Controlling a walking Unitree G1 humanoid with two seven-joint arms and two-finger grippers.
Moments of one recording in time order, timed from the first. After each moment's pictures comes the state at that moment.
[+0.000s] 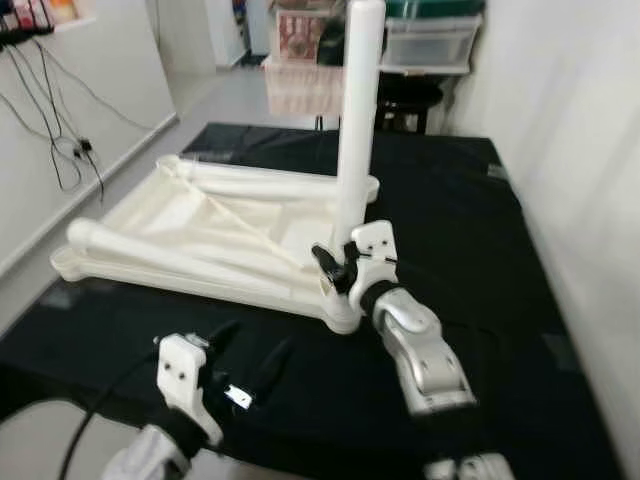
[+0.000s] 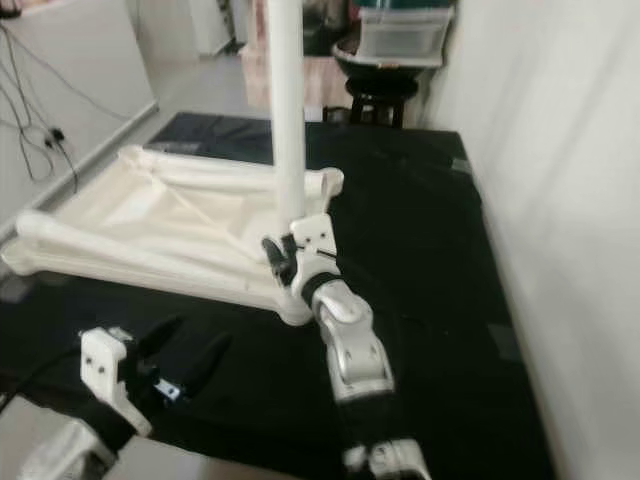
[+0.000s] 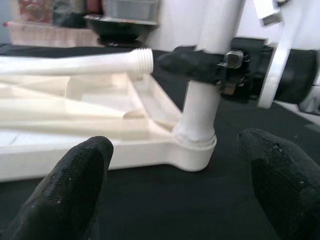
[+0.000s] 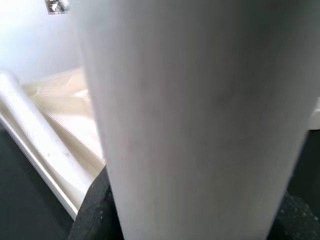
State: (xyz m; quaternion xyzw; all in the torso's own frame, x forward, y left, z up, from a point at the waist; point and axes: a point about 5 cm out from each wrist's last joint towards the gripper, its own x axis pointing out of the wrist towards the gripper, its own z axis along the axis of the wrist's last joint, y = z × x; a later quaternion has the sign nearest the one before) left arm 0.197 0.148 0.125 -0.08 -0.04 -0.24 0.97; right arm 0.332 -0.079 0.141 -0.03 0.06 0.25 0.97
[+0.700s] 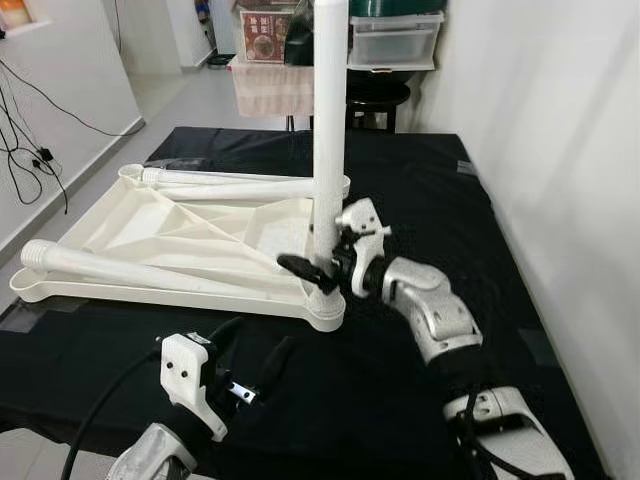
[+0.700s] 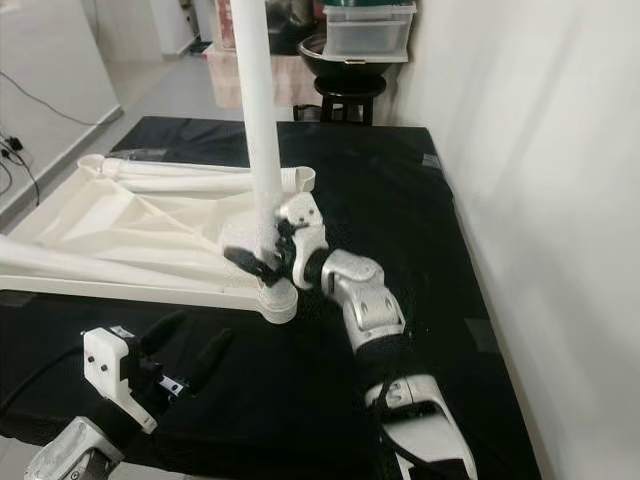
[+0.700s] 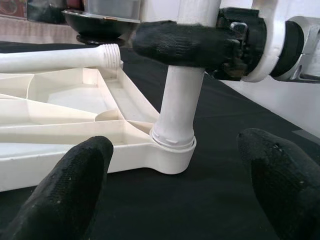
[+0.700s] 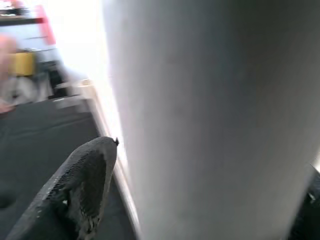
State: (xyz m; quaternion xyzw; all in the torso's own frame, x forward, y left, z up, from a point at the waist) left arm 0.203 0.142 0.128 -0.09 -0.06 -0.24 0.97; right arm 0.358 -0.081 0.182 -0.04 0.01 0.50 0.86
